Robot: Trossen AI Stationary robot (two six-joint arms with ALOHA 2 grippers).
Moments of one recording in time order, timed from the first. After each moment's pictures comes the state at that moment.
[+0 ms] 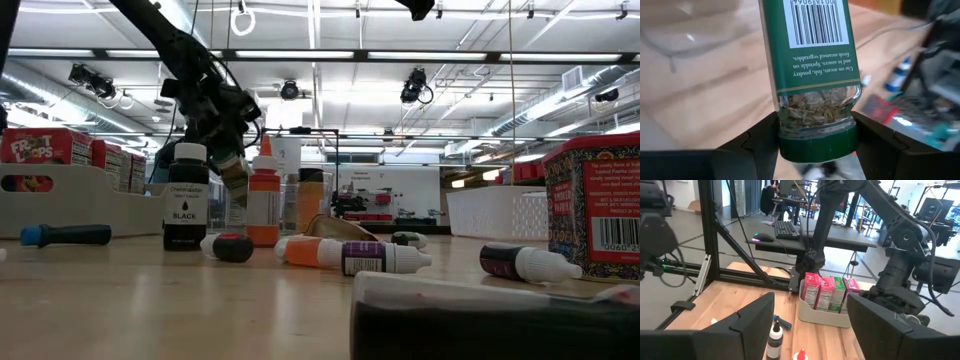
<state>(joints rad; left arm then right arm) 0.82 1.64 1.10 -0.86 0.72 -0.64 0.15 1.21 0.85 0.27 0.10 -0.14</state>
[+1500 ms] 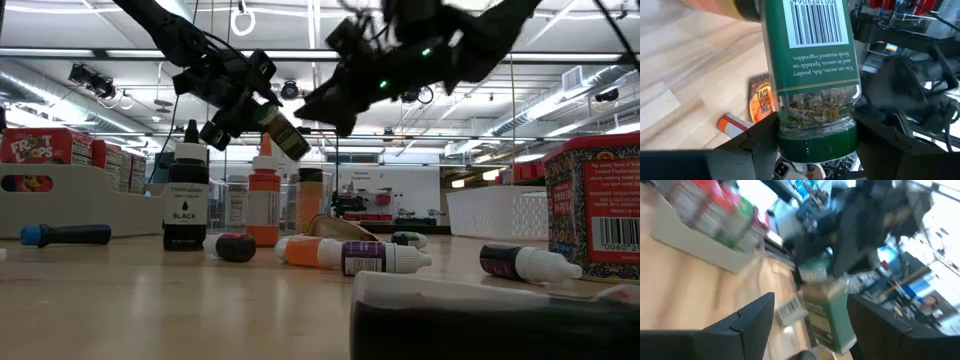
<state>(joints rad) 0.77 1.56 1.10 -0.47 0.96 -0.87 -0.06 1.77 0.94 0.69 0.39 -0.72</state>
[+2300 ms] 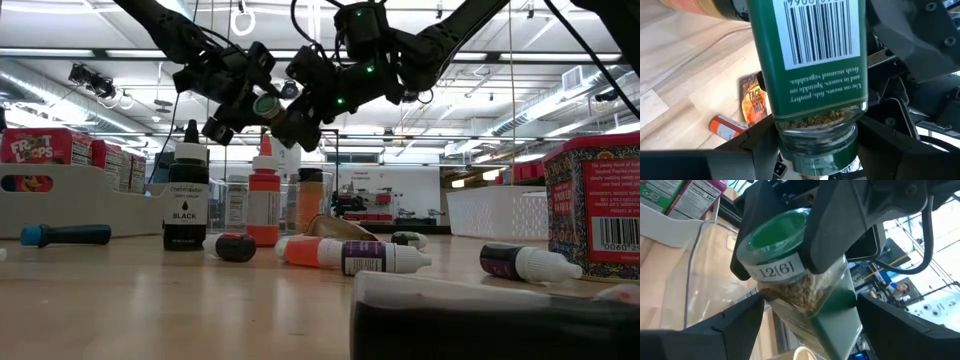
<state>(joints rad) 0.75 1.54 1.10 -0.44 0.99 -0.88 -0.19 1.96 1.23 0.55 0.39 -0.83</state>
